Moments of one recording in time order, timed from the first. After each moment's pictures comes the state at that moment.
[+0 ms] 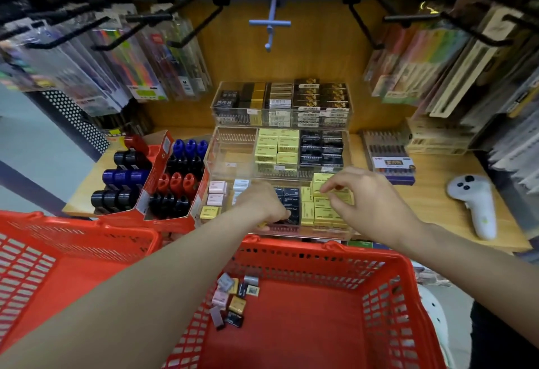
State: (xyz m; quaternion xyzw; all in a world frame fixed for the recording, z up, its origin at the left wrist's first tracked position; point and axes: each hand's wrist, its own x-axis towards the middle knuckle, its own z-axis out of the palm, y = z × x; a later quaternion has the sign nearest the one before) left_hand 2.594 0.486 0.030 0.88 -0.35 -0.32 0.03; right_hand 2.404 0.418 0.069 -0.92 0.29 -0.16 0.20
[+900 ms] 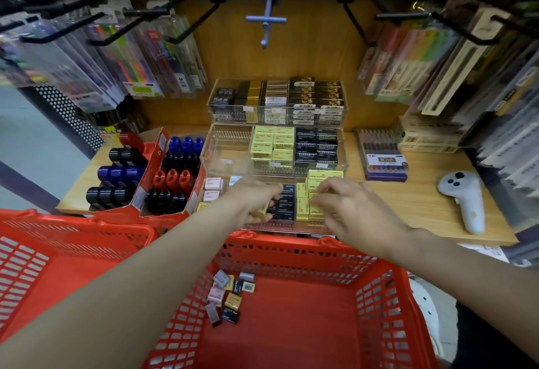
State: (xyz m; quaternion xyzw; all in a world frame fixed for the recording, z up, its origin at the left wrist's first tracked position) left_hand 2.593 0.511 0.054 0.78 -0.16 -0.50 0.36; right_hand 2.394 0.427 0.052 -0.97 0.22 -0.03 0.09
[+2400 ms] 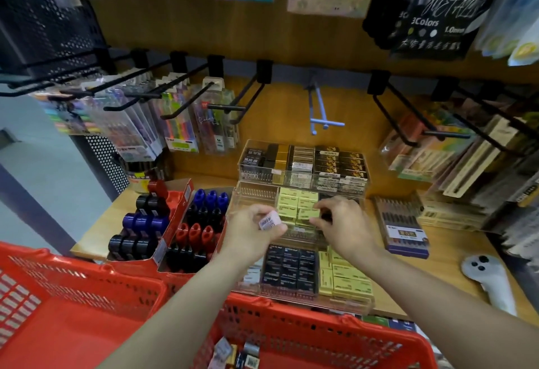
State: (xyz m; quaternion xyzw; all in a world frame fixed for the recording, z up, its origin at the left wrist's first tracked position) left_hand 2.632 0.531 0.084 0.74 -0.27 -0.34 0.52; right_hand 2.505 0.389 0.068 -0.89 0.41 -0.15 0.13
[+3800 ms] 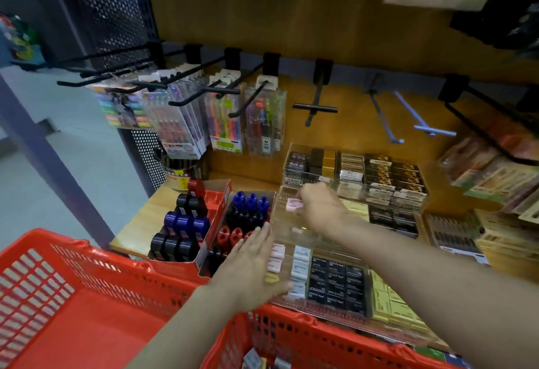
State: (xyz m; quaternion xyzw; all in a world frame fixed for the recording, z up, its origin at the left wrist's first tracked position) left_hand 2.700 0.592 0.026 0.81 -0.54 -0.20 0.09; right_hand 2.647 0.418 0.081 -0.93 0.35 0.01 0.11
